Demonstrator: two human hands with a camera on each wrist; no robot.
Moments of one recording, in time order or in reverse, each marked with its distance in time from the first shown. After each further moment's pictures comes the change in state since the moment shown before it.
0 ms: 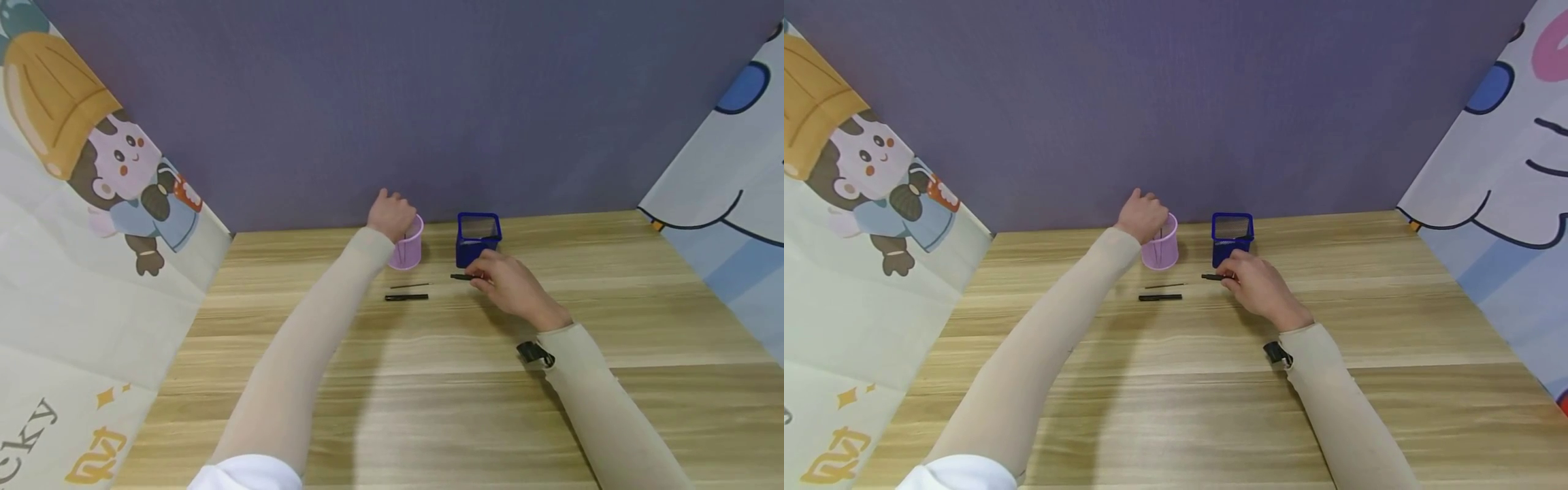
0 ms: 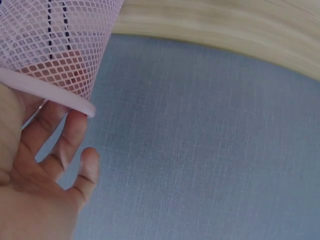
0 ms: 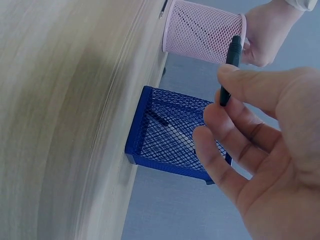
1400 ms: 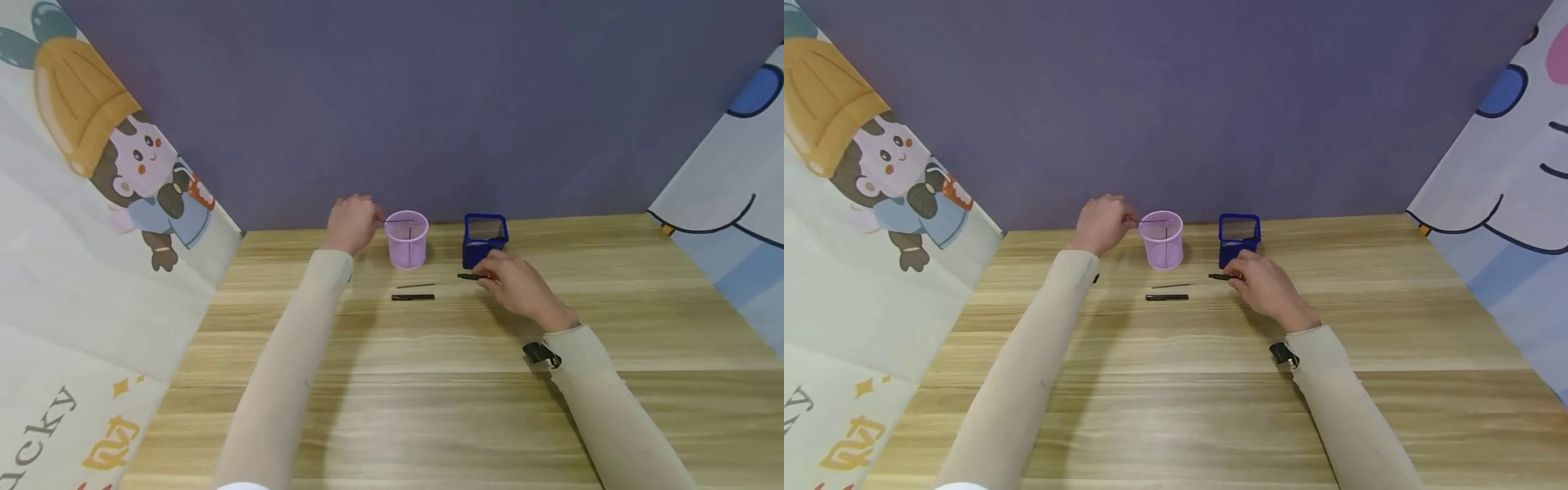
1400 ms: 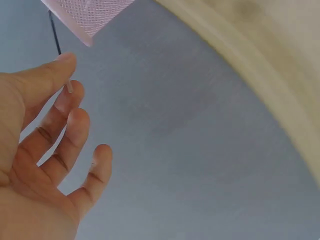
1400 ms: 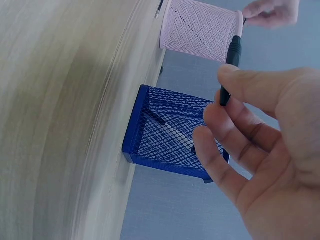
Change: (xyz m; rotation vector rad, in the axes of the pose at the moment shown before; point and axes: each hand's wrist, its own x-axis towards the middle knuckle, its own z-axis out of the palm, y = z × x) left_hand -0.072 -0.049 0.007 -0.395 0.255 -0.207; right_hand -0.001 0.002 -0.002 0.003 0.006 -0.009
